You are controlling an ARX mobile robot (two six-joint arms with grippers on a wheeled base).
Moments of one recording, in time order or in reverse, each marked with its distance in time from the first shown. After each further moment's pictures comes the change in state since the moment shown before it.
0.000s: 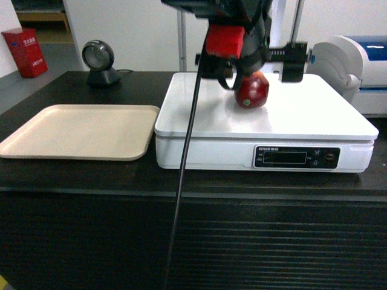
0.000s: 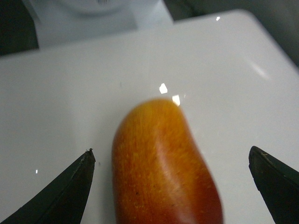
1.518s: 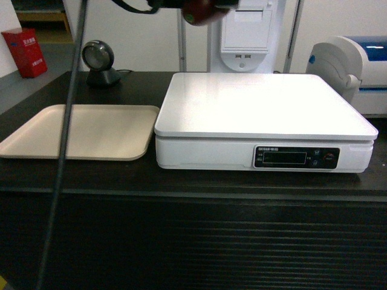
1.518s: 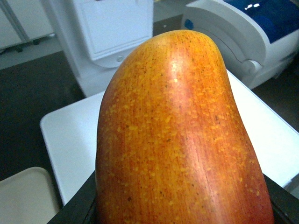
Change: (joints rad) left arm 0.136 -0.463 -0.496 0.159 0.240 0.190; right arm 0.000 0.000 0.000 0.000 0.000 0.000
